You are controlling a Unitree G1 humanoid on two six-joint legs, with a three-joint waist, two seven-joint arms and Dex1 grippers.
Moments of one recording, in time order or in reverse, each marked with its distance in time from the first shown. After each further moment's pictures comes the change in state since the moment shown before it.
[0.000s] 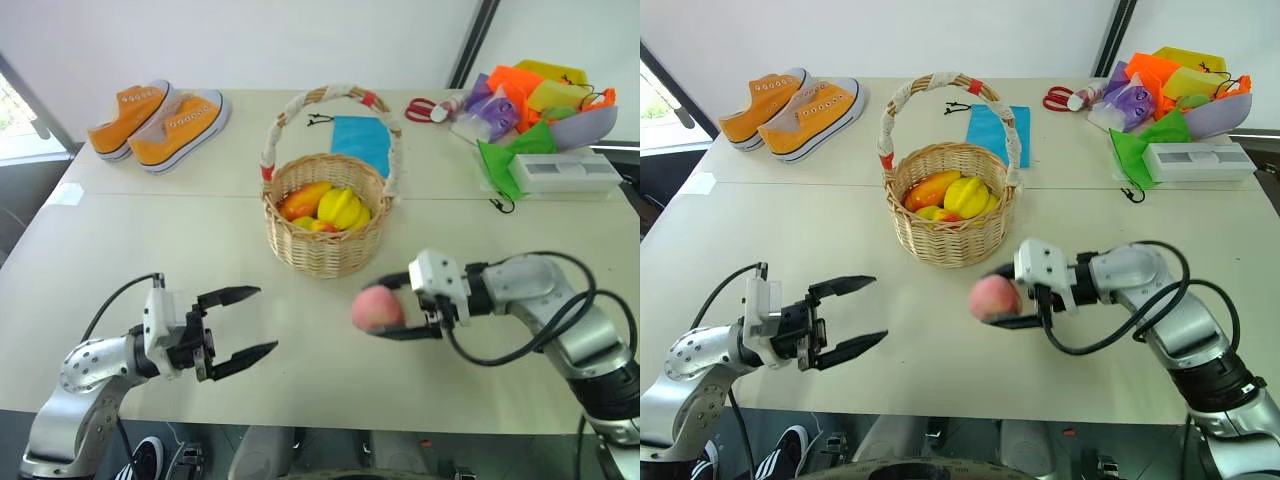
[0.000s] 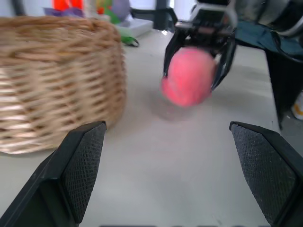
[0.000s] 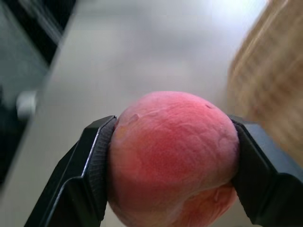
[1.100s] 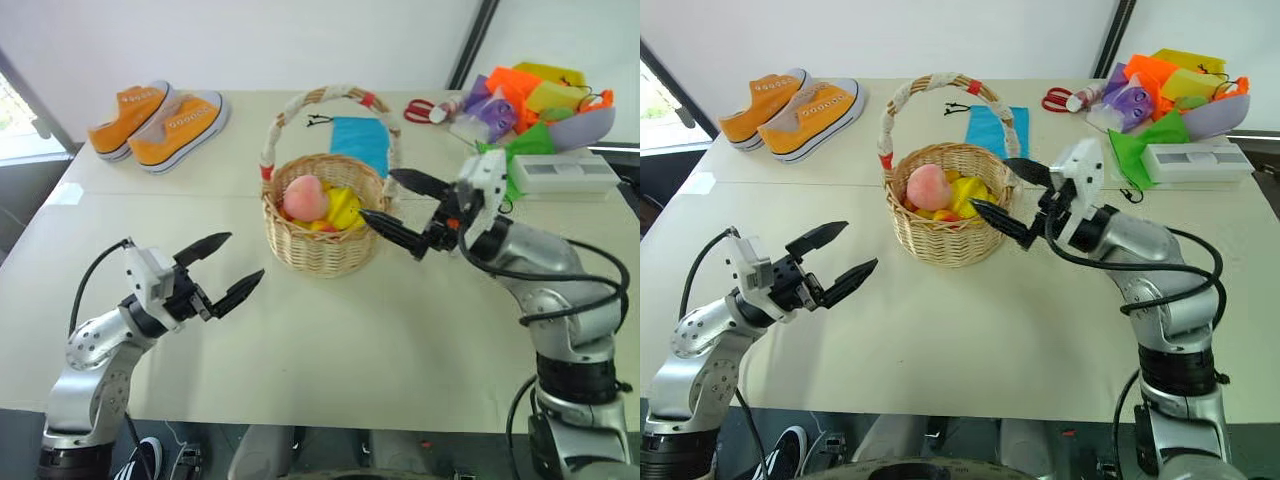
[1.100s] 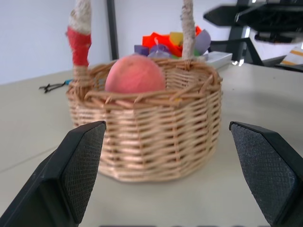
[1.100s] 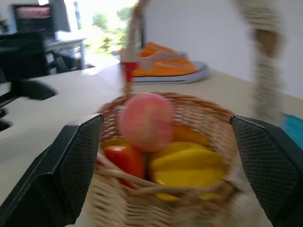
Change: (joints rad) left arm -0.145 -0.090 0.003 0.034 0.049 -0.012 0.221; right arm 0.024 0.268 -0.265 0.014 0.000 0.038 -0.509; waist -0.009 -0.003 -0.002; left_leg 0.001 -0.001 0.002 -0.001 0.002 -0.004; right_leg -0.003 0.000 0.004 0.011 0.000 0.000
